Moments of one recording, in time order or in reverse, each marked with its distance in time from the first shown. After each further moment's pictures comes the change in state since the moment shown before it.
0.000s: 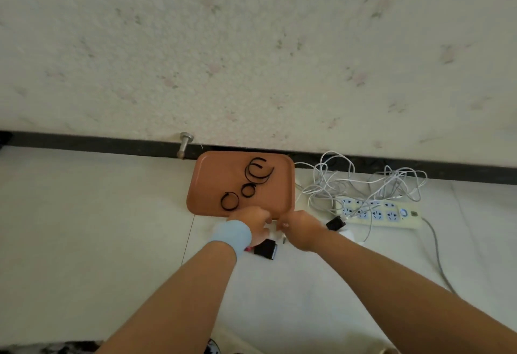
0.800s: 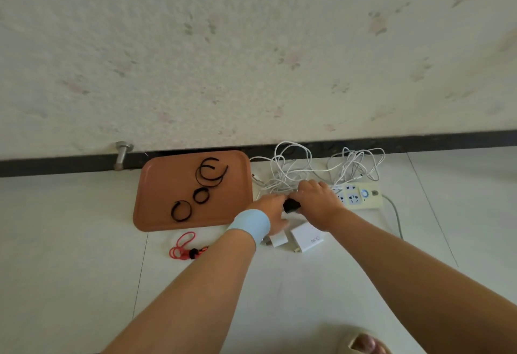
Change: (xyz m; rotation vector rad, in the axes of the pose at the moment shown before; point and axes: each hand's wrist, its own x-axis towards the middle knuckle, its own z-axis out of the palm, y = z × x) left_hand 0.078 0.122 0.001 -0.078 -0.062 0.136; right_hand -0.026 0.130 -0.025 -0.419 0.206 0.086
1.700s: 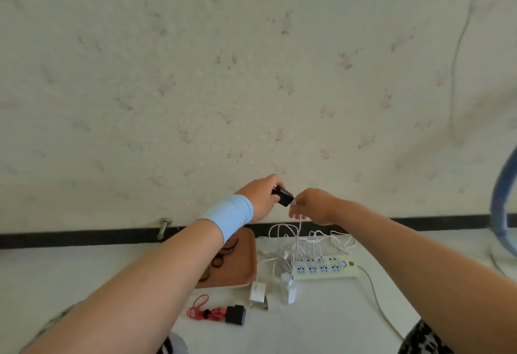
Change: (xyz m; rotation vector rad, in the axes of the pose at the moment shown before) left_hand -0.210 0.091 -0.202 -0.093 0.469 0.180; right_hand -0.124 0.006 -0.273 0.605 0.060 0.101
